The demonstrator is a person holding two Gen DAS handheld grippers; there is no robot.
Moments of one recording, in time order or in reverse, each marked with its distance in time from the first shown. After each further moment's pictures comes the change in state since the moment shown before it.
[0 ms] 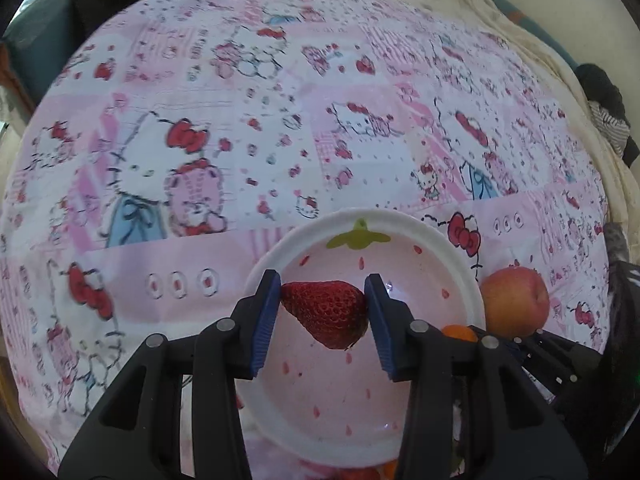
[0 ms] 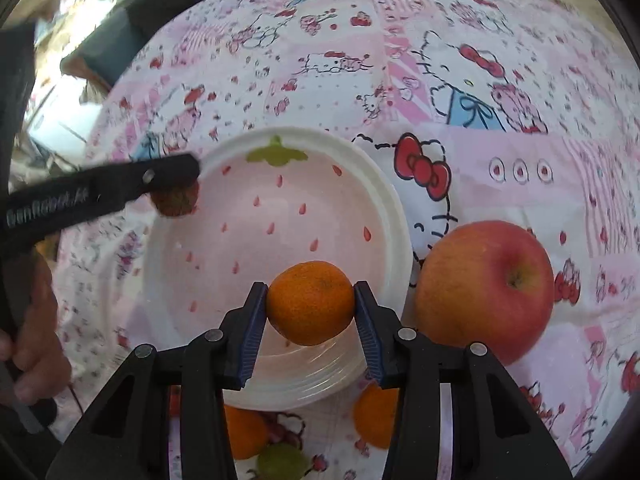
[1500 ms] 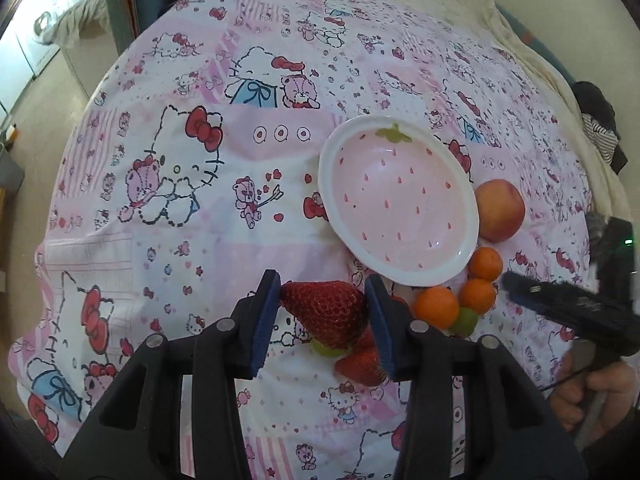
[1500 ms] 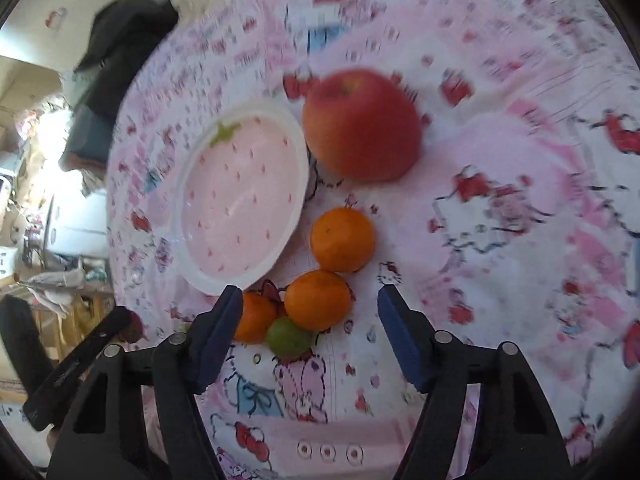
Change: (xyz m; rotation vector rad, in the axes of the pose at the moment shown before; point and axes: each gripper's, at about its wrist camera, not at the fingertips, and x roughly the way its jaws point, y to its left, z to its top) left arm -0.098 0.046 -0.124 -0.146 -0.025 0.000; right arm -0.058 -0.051 -0.087 0.463 0.019 0.152
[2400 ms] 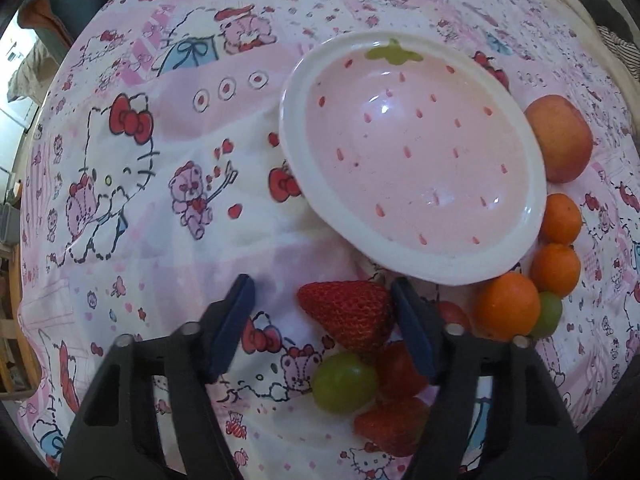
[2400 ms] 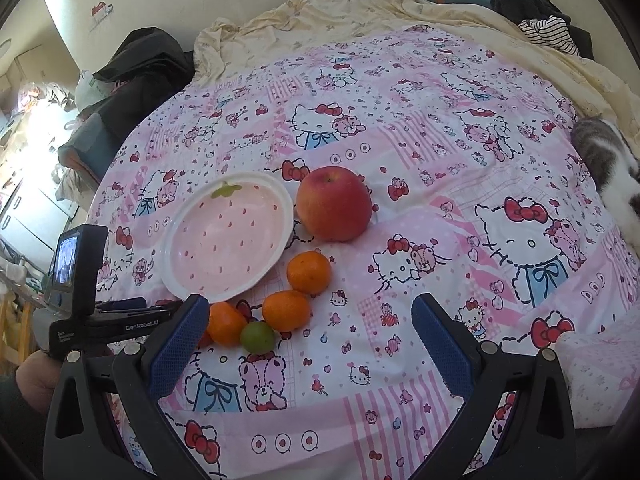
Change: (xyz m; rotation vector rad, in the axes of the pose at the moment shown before) left arm 0.086 -0.039 -0.003 0.222 0.127 0.147; right arm -0.076 0.034 -0.073 -0.190 -0.414 -0.227
